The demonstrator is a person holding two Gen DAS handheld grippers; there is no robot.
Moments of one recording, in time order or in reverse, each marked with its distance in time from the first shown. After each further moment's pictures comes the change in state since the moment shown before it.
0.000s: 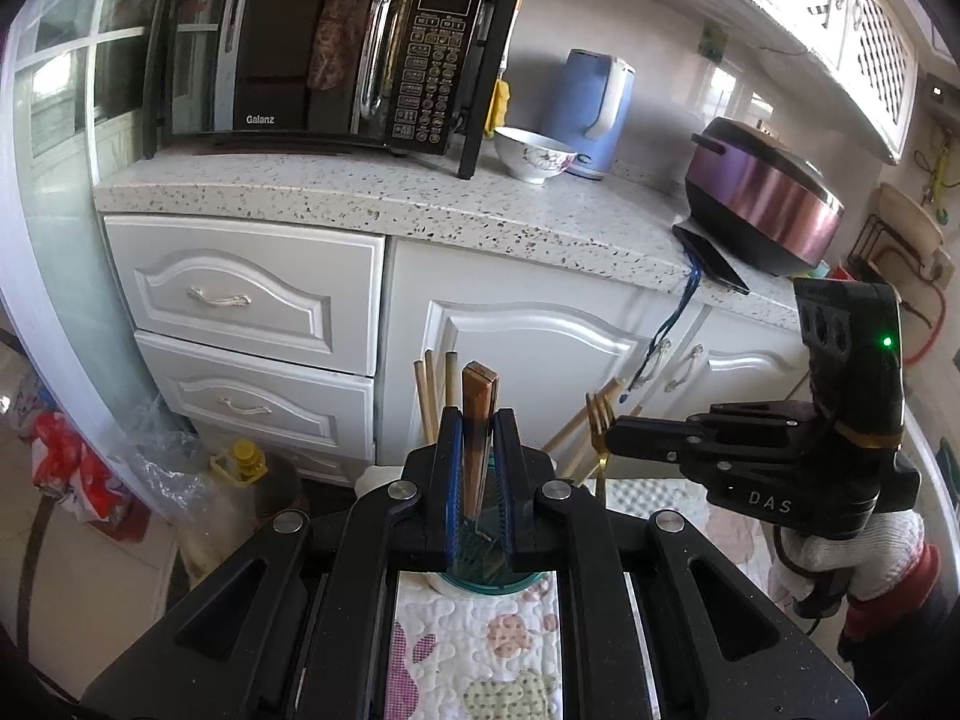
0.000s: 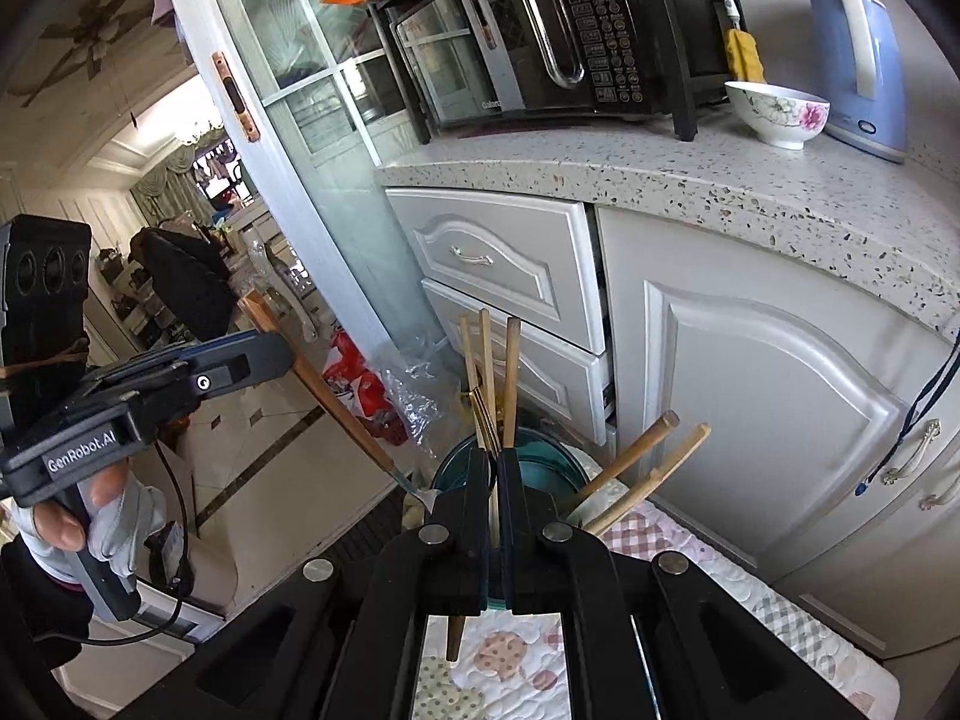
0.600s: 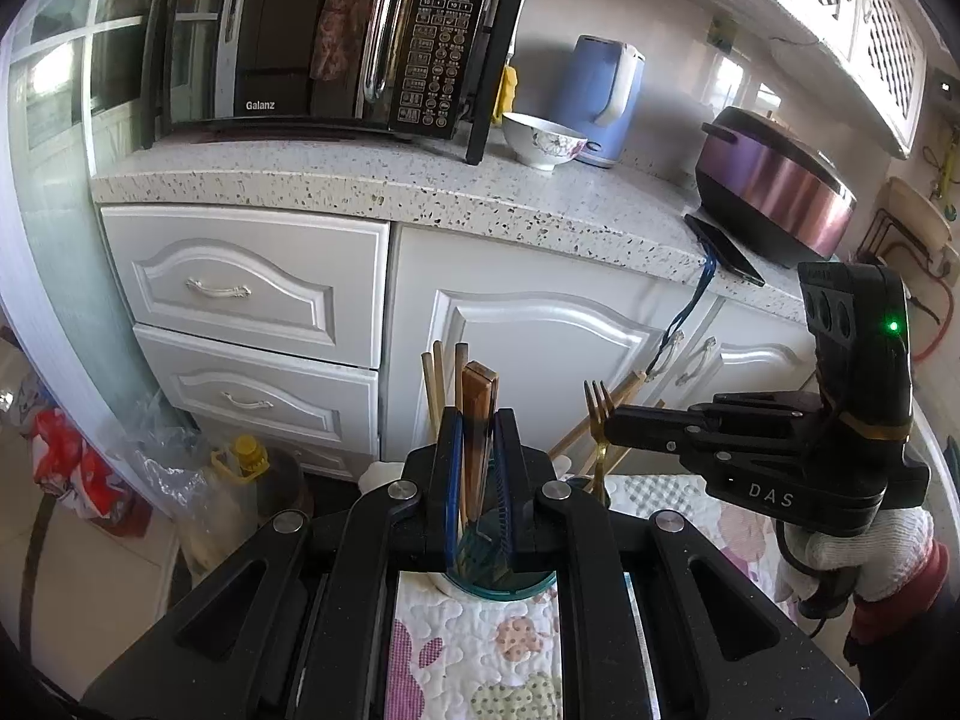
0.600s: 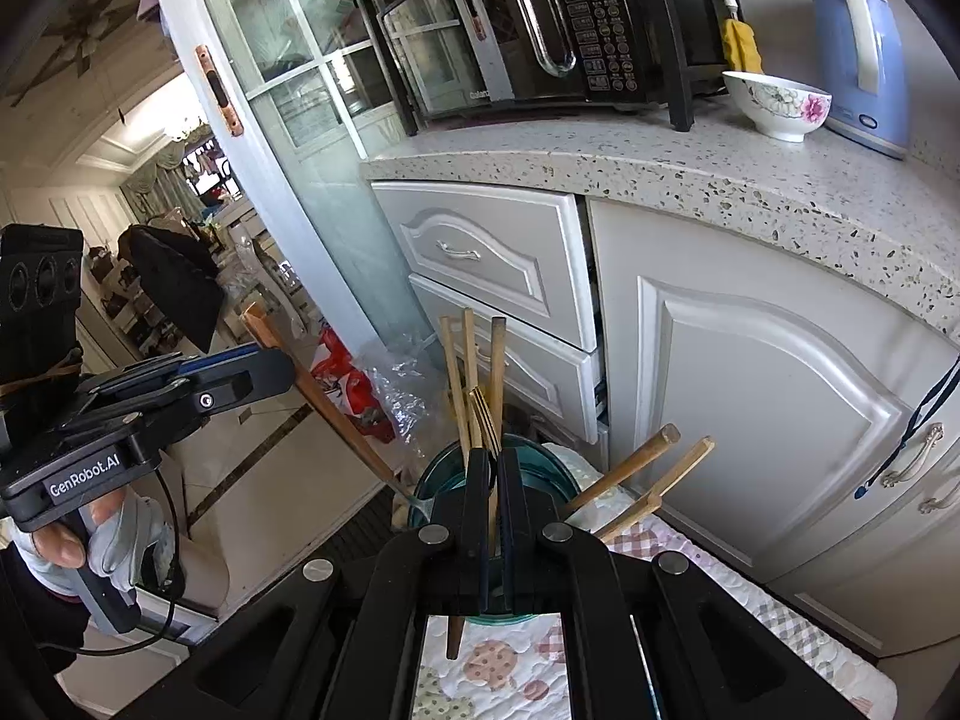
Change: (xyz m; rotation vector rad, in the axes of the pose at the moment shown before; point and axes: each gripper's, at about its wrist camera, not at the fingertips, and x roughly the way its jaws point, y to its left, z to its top) left arm 0.017 0.003 -0.001 0.002 0.021 0.013; right arm 0.015 -0.006 0.007 0.006 0.016 -0.021
